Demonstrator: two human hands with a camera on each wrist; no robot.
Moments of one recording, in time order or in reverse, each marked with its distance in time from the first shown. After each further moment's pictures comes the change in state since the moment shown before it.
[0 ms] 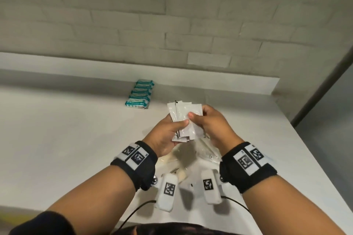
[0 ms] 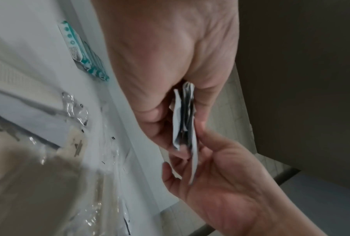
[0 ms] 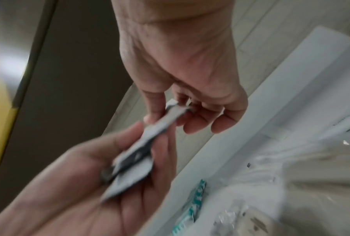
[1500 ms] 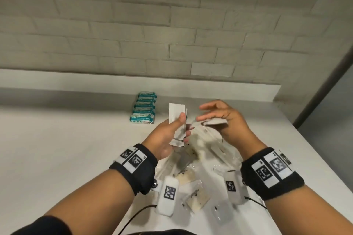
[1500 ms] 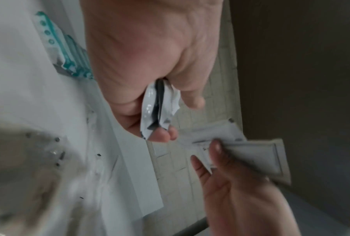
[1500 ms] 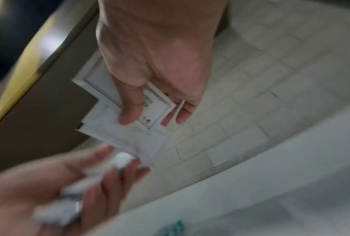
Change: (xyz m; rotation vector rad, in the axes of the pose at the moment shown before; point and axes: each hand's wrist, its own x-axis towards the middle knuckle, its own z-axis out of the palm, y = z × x) left_hand 0.035 0.043 -0.057 0.012 0.009 -0.014; right_hand 0.019 -0.030 0.011 -0.284 -0.065 -0.492
